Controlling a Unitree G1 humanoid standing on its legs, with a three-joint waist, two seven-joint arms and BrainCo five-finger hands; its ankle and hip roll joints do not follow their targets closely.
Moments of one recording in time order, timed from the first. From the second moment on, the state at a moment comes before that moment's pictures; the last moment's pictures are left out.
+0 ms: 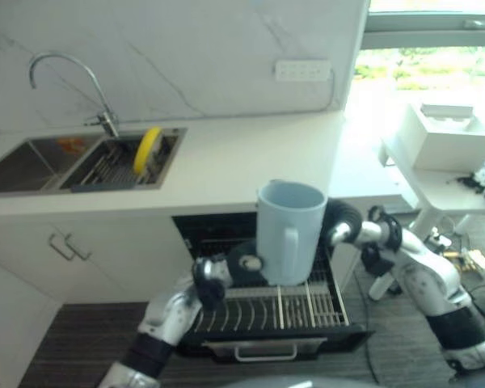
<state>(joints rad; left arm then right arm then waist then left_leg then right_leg) -0.09 0.34 -0.28 -0.03 -0.88 0.31 -1.00 -0.27 -0.53 0.21 -0.21 0.92 0.31 0.82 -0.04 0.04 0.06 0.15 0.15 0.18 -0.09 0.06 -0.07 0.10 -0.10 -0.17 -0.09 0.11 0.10</state>
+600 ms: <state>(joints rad) -0.09 0.34 -0.28 -0.03 -0.87 0.31 -1.01 -0.31 -0.55 0.23 -0.23 0.92 0.35 0.84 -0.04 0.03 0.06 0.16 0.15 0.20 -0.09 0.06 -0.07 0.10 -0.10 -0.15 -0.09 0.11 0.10</state>
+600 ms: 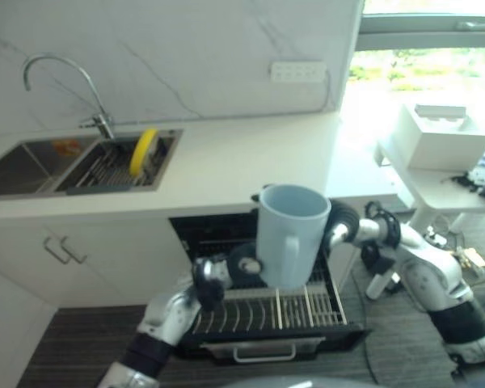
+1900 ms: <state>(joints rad) -0.08 0.37 -0.32 -0.02 -0.84 0.31 -1.02 -0.31 -0.56 0.26 -0.26 0.87 0.35 0.86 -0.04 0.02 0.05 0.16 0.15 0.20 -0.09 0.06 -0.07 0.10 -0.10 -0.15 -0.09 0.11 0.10</state>
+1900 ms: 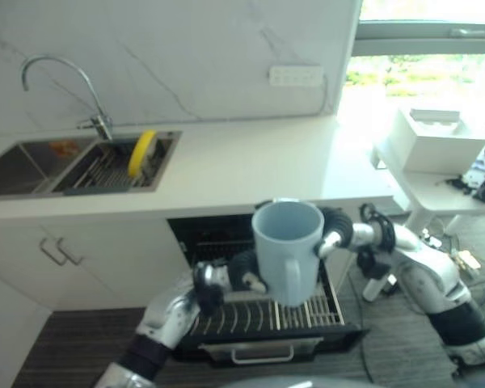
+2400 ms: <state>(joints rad) -0.07 0.35 -0.30 0.00 -0.85 0.31 -0.94 -0.31 -0.56 0.26 -0.26 0.84 0.31 0.83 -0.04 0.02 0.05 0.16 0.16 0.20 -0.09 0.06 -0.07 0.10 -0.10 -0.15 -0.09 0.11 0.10</state>
